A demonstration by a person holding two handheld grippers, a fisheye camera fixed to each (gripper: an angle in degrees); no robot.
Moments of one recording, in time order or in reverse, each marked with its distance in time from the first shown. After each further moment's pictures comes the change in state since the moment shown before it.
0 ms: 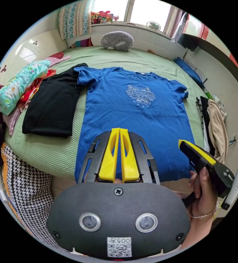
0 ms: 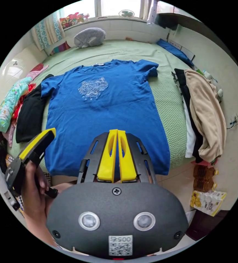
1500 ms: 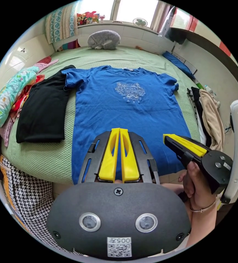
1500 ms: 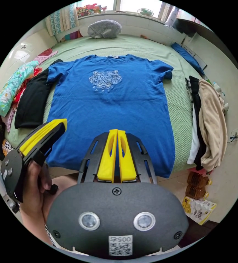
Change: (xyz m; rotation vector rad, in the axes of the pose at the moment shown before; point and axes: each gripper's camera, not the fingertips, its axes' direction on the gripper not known) left arm 0.005 0.033 -0.019 -0.011 0.060 0.100; right arm -0.044 0.035 0.006 -0.054 -0.006 -0.120
